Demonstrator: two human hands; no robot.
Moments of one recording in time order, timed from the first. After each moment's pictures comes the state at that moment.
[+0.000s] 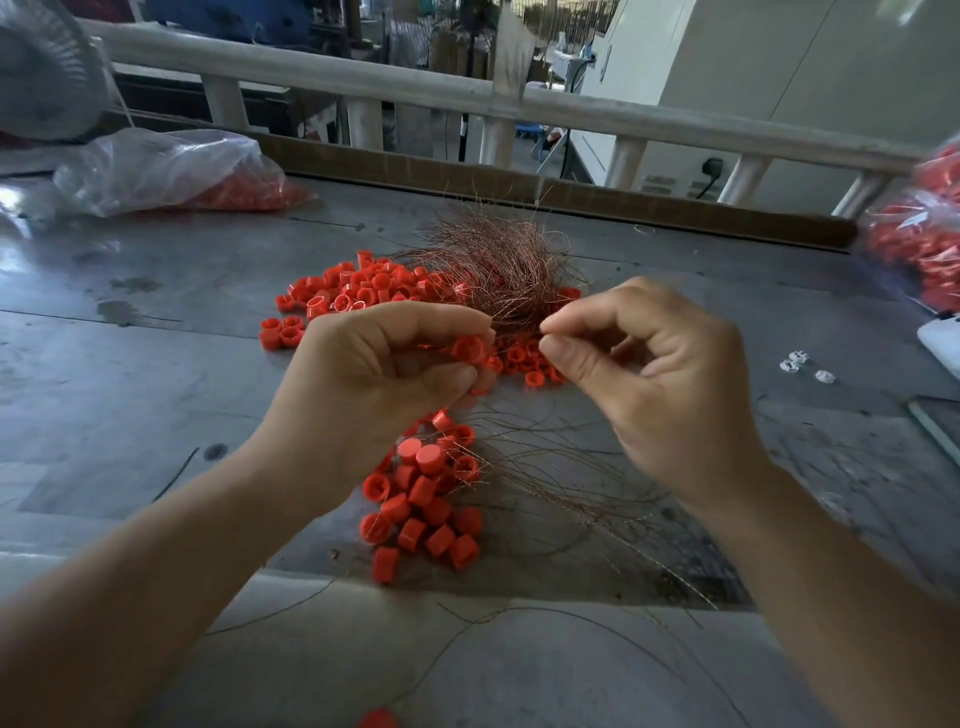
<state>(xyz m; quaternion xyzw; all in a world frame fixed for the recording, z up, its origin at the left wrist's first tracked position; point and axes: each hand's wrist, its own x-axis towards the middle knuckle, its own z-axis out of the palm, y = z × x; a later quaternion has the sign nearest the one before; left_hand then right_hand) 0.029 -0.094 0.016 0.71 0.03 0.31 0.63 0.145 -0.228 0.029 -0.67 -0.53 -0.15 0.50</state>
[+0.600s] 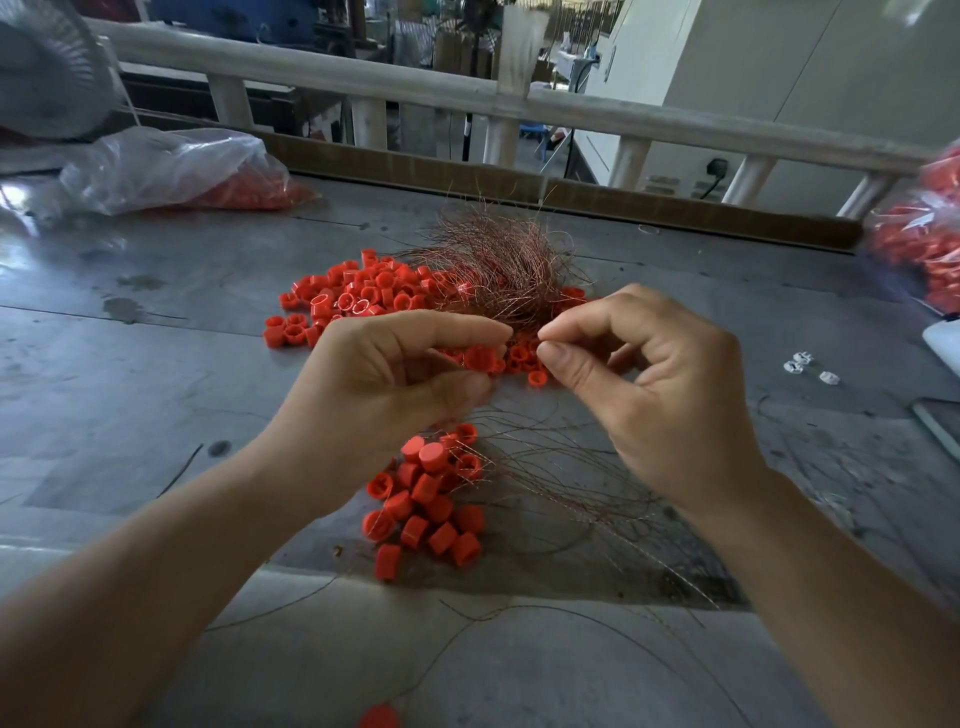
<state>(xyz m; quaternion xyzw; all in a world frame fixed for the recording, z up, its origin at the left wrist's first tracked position) 0.026 -0.093 0.016 0.74 0.02 0.28 0.62 0.141 -0.227 0.028 -0.68 -0.53 -0.15 0.48</state>
